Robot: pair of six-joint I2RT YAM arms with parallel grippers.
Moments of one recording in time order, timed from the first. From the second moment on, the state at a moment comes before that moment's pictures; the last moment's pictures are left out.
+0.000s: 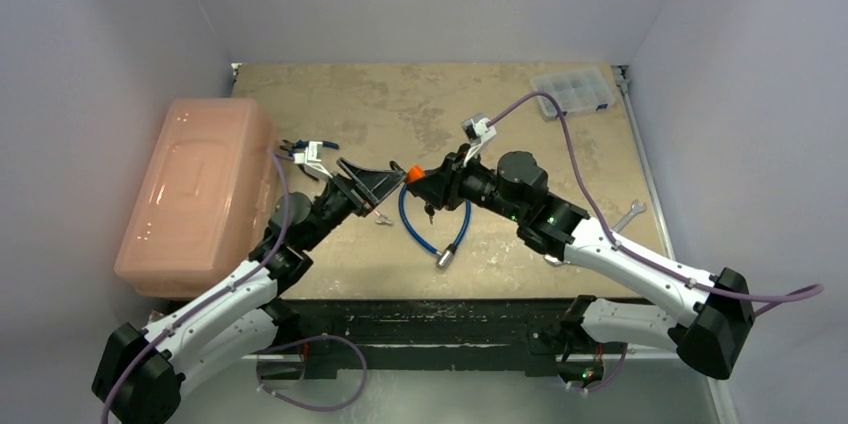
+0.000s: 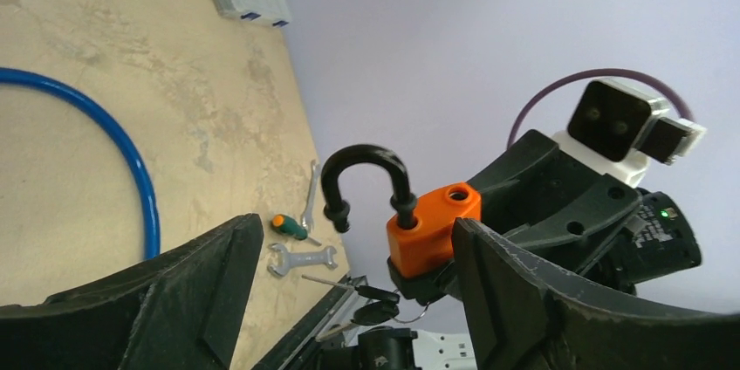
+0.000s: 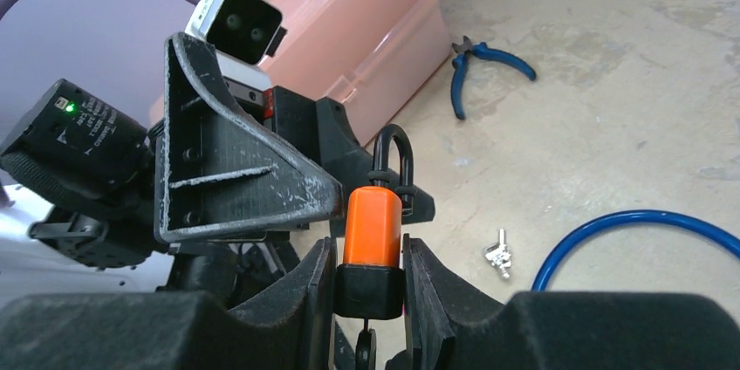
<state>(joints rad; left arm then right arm) -0.62 0.82 0.41 0.46 0.10 -1.18 0.86 1.11 0.88 0.13 -0.12 0.52</state>
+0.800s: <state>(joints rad) -0.62 0.86 0.41 0.54 0.09 -1.26 0.86 1.14 0.86 0.18 -0.24 0.58</state>
